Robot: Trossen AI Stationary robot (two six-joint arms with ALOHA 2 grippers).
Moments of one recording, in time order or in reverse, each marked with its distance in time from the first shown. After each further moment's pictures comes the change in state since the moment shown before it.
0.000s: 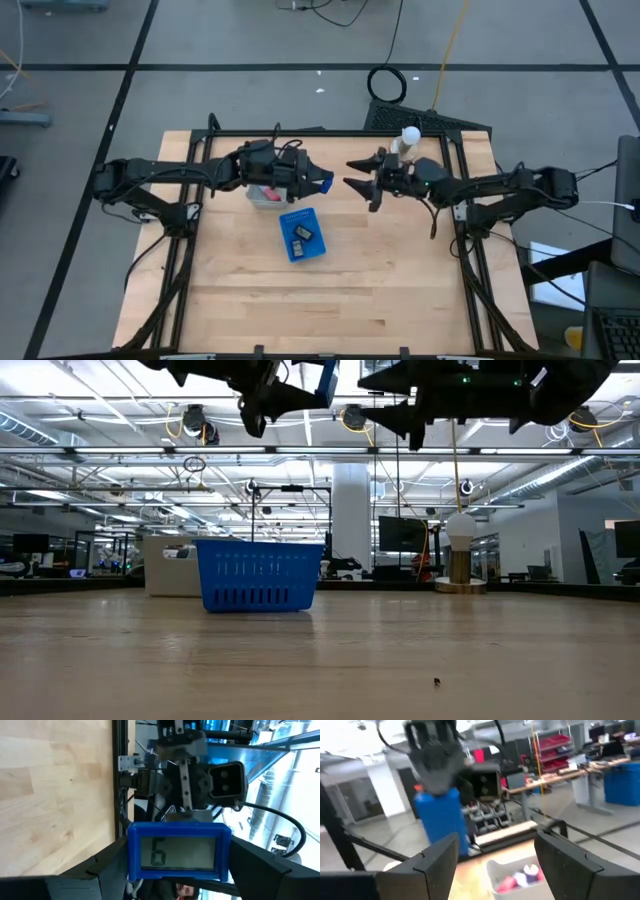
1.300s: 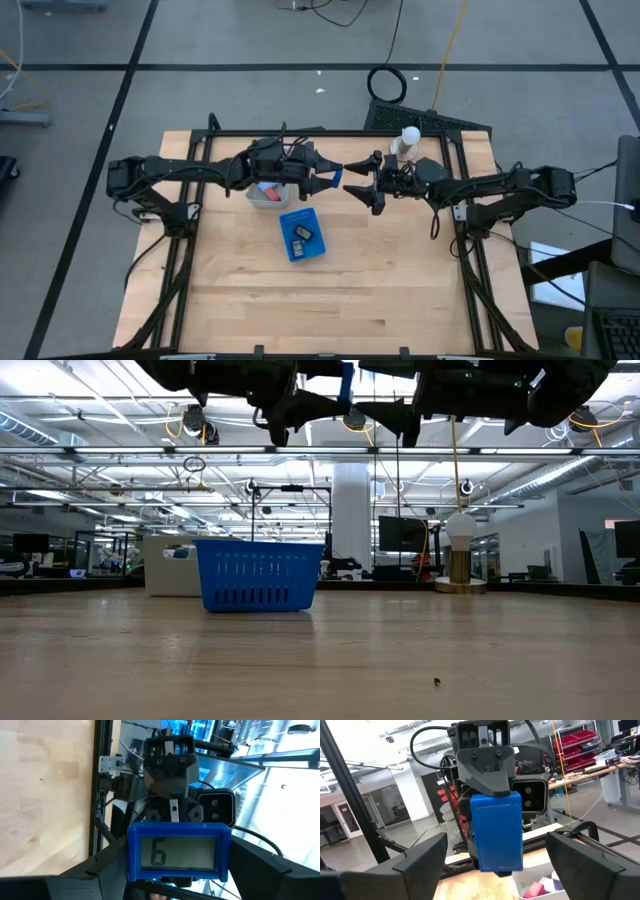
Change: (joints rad) left arm 0.034 0.110 0.001 0.210 0.020 -0.126; right arm 0.000 0.020 0.001 0.069 -0.099 0.070
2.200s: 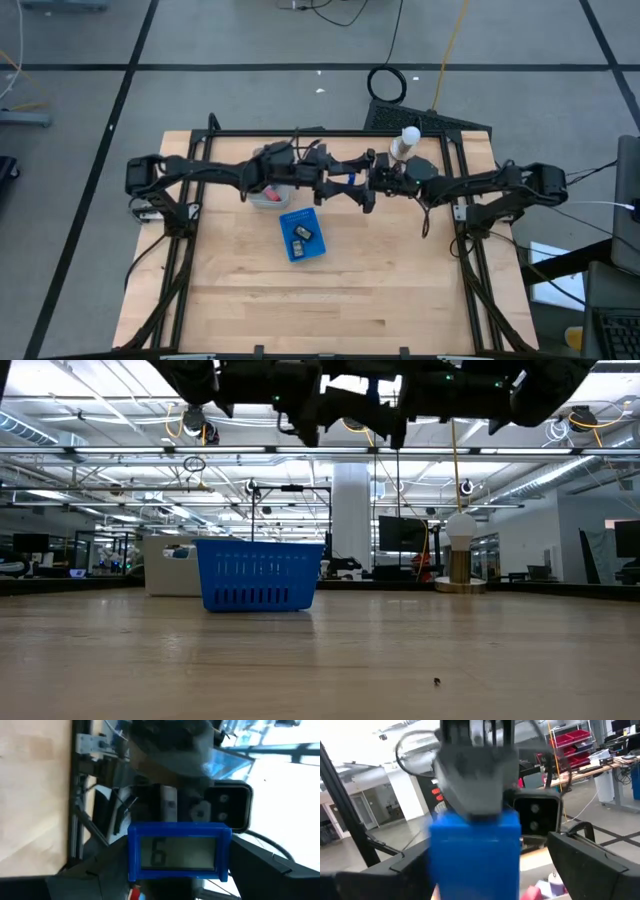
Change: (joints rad) left arm -0.018 0.147 0.059 0.181 0.043 -0.088; right arm 0.003 0.080 0.064 -0.001 0.024 -0.009
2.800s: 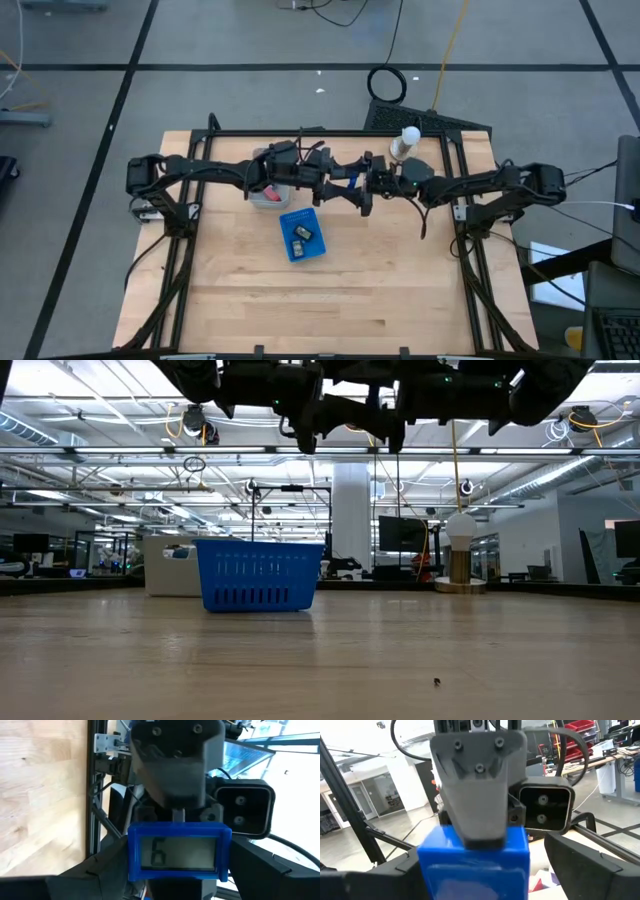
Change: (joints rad) left arm 0.001 0.009 0.030 -0.091 0.038 0.056; right arm 0.011 0.017 0.018 -0.045 -0.004 -0.014
